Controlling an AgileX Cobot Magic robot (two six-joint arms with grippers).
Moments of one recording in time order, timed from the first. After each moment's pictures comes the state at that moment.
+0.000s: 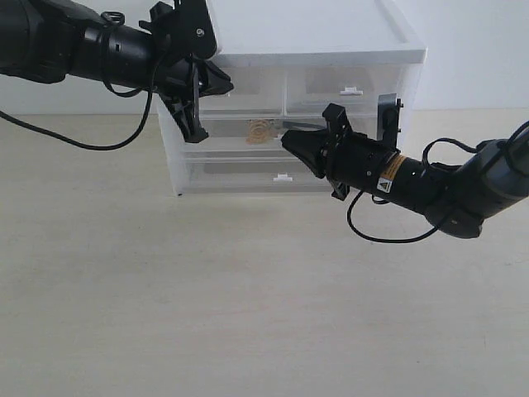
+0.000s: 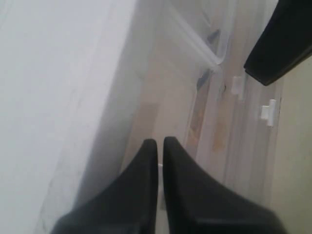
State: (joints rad) left arm -0.32 1.91 -1.38 -1.17 0.35 2.13; right arm 0.24 2.26 -1.08 -0.77 -1.21 1.61
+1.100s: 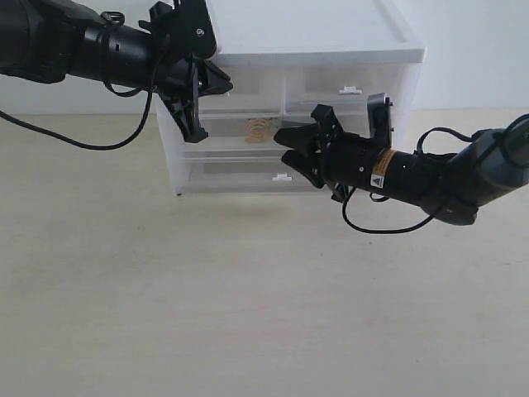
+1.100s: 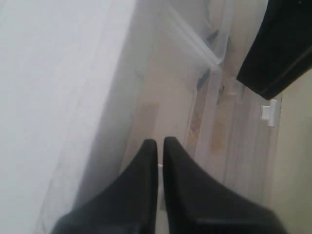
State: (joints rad) left arm -0.32 1.91 -1.38 -1.17 0.35 2.13; right arm 0.25 2.26 -1.14 -0.83 -1.07 1.70
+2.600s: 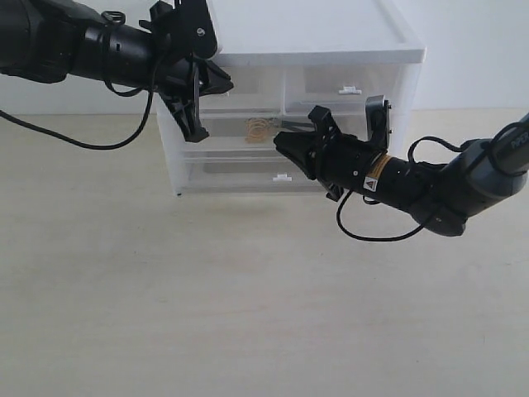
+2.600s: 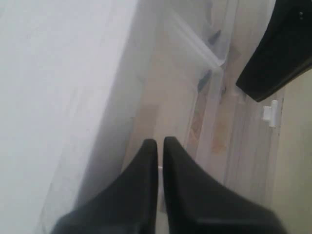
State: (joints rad) left arm -0.32 1.91 -1.38 -1.17 0.34 2.13; right arm 0.28 2.27 -1.12 -0.71 -1.13 1.60
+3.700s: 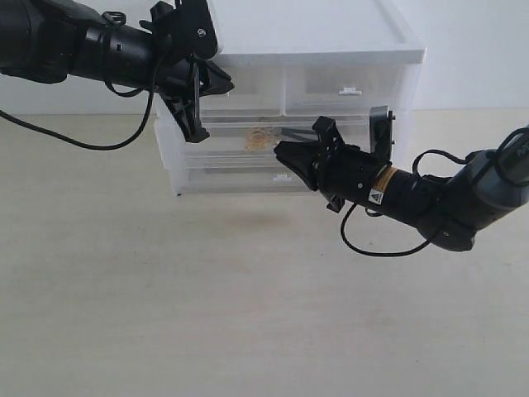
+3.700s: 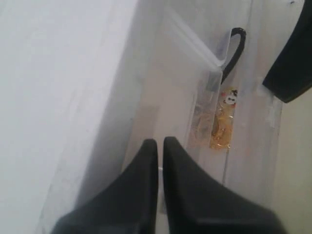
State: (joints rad) left arm -0.32 1.91 -1.38 -1.17 0.34 2.13; right arm 0.28 2.26 -1.04 -0.72 -1.20 1.58
